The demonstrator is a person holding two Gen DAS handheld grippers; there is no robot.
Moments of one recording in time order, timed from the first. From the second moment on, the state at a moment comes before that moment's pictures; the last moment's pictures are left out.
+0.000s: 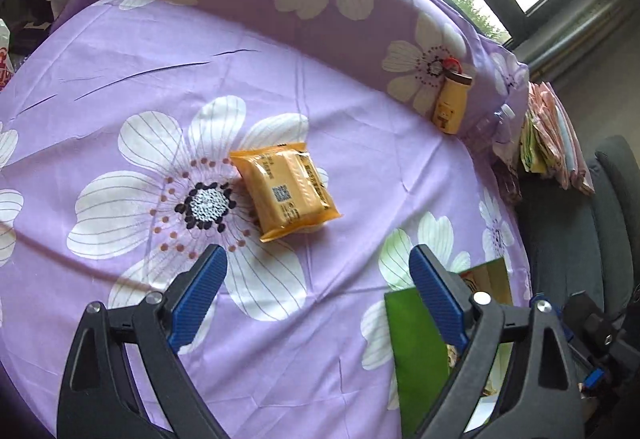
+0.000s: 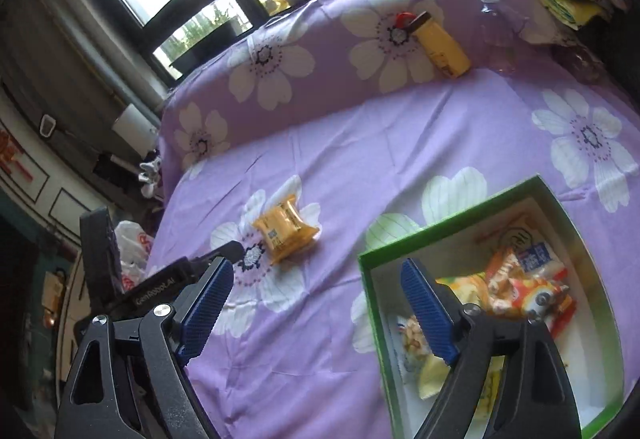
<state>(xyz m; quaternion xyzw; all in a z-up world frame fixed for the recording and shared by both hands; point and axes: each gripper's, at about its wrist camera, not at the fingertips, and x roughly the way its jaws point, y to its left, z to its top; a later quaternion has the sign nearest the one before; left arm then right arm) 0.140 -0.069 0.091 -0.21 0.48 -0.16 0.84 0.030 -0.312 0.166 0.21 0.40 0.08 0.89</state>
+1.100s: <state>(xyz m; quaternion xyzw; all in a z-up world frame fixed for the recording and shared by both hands) 0.190 -0.078 0.029 -0.18 0.49 -0.19 0.83 0.202 -0.218 0.036 0.20 0.56 0.12 0.79</state>
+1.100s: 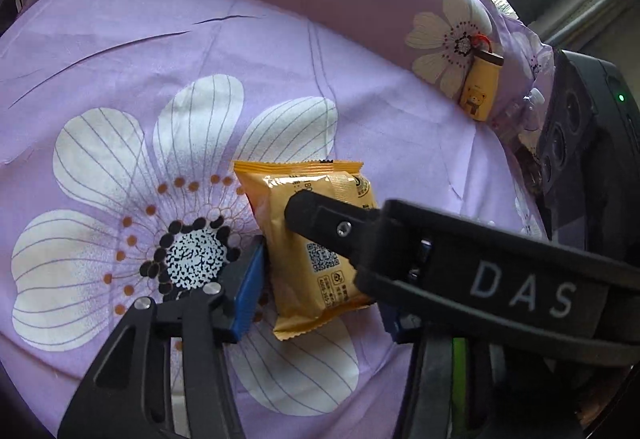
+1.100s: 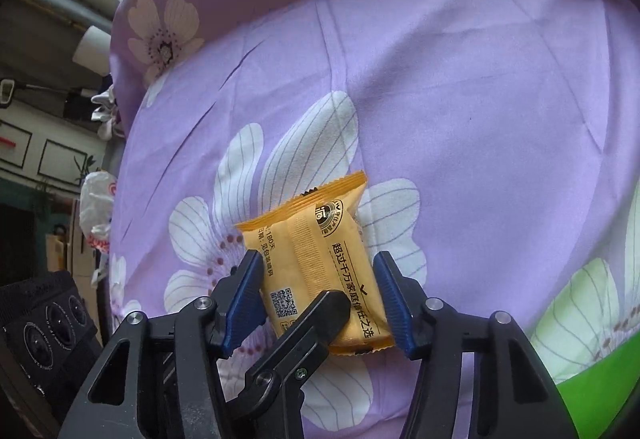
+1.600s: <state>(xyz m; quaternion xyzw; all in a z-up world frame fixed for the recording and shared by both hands) 0.111 -0.095 0.102 -0.11 0.44 -0.21 0.87 0.116 -0.226 0.108 0.22 0.50 0.14 0.82</state>
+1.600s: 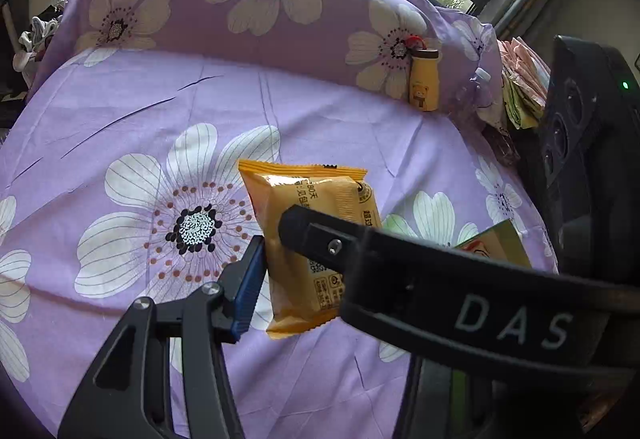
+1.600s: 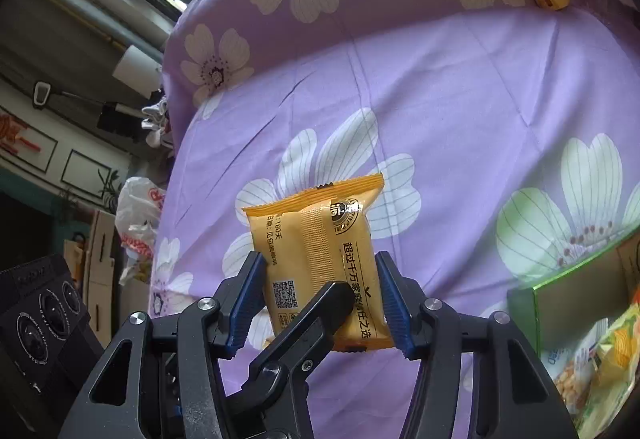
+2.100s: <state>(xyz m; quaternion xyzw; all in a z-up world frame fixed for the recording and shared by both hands) 0.025 -0.128 0.119 -0.06 0.41 -0.24 0.88 0.023 -0.257 0.123 0.25 0.45 0.13 0.85</state>
